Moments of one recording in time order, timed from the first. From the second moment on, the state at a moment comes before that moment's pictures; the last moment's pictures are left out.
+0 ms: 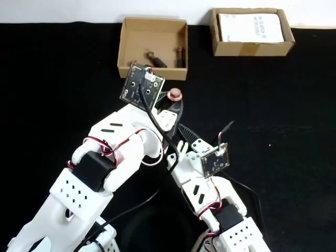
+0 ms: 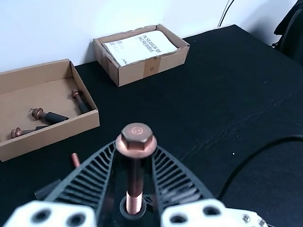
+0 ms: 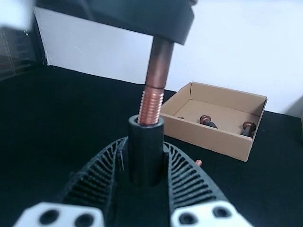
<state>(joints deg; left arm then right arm) 31.3 -48.4 34.2 46.4 9.1 -35.3 -87.7 96.5 2.0 -0.4</state>
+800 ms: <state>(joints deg) 27.1 -48.3 28.1 65.8 9.5 -35.5 -87.7 96.5 2.0 -0.3</state>
